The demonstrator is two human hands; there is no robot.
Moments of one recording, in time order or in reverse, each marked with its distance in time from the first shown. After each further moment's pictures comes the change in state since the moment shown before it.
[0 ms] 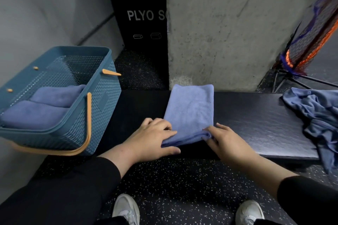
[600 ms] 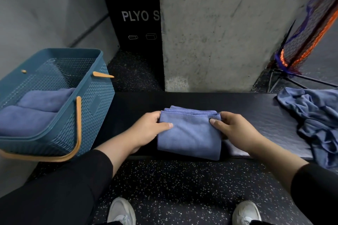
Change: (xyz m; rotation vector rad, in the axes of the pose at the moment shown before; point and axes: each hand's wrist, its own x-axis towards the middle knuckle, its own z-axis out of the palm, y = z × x) left_hand 0.030 0.009 -0.016 -1.186 0.171 -0.322; right_hand 0.017 0.011 -0.046 0.594 0.001 0.428
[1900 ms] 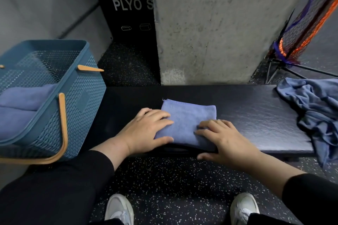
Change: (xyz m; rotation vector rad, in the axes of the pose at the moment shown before) left_hand 0.015 -0.038 -0.006 1.169 -0.085 0.525; right_hand -0.010 0.051 0.021 -0.841 -0.085 -0.559
